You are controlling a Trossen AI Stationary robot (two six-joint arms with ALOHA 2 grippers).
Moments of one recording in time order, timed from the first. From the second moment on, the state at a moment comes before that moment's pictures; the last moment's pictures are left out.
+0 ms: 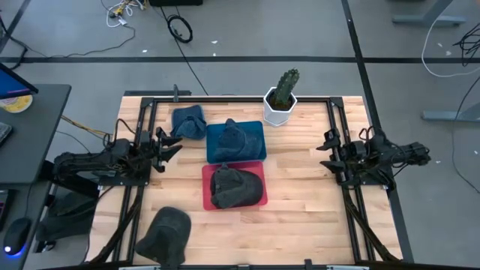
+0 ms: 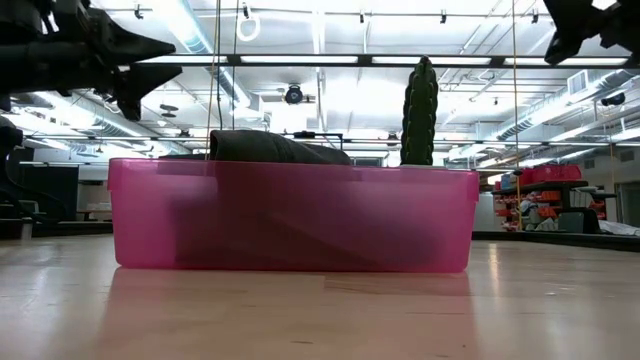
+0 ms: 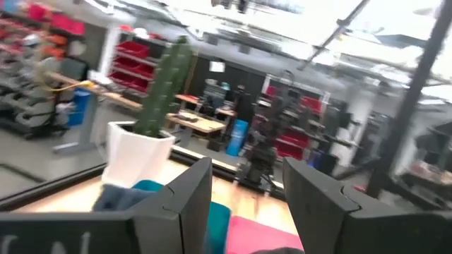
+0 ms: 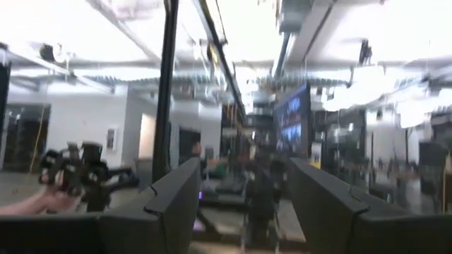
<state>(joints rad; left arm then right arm) 0.03 0.01 0.02 0.24 -0.23 -0.29 0.15 0.00 0.08 0.37 -0.04 -0.07</state>
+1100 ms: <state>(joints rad) 0.02 0.01 0.02 0.37 0.05 -0.37 0.05 0.04 0.02 0.01 0.02 -0.11</state>
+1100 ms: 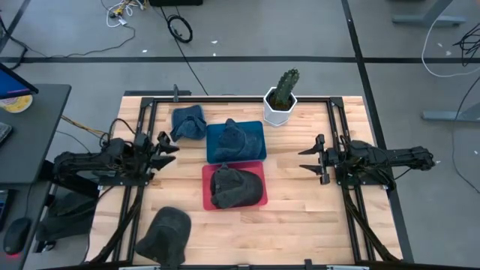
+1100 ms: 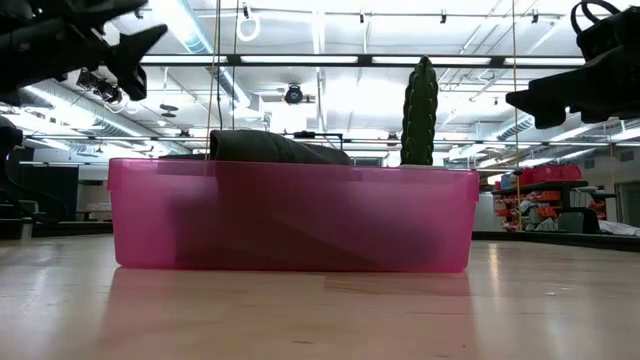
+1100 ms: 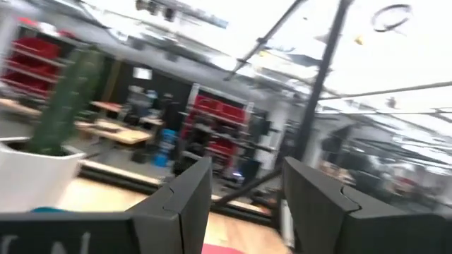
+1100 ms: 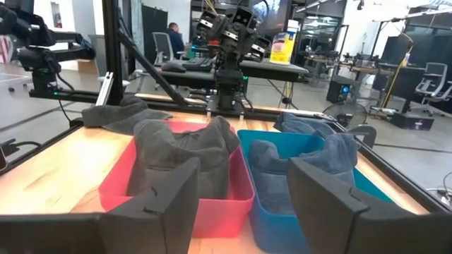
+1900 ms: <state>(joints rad) -0.61 0.63 0.40 0.35 0.05 0.21 0.05 0.04 0.02 0.01 0.02 -0.11</state>
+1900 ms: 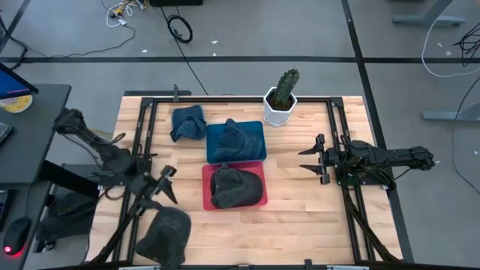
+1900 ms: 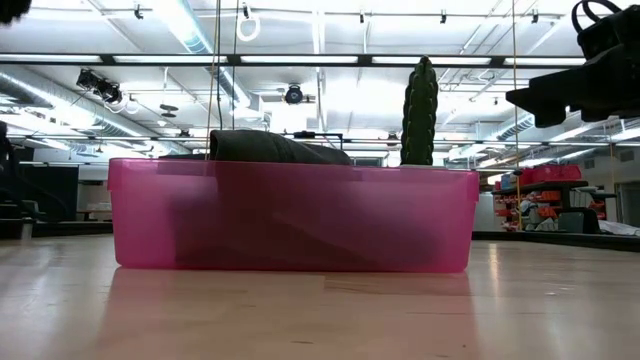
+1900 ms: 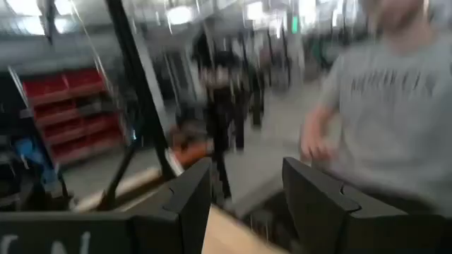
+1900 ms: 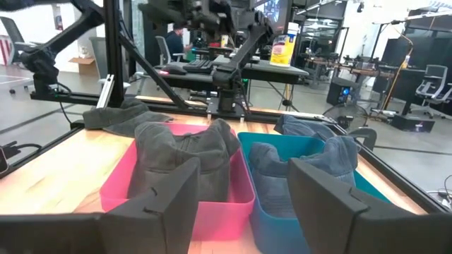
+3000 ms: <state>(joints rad) -1.05 1.56 1.09 -0.68 -0.29 -0.54 0.06 0.04 0.02 0.01 0.02 -0.11</state>
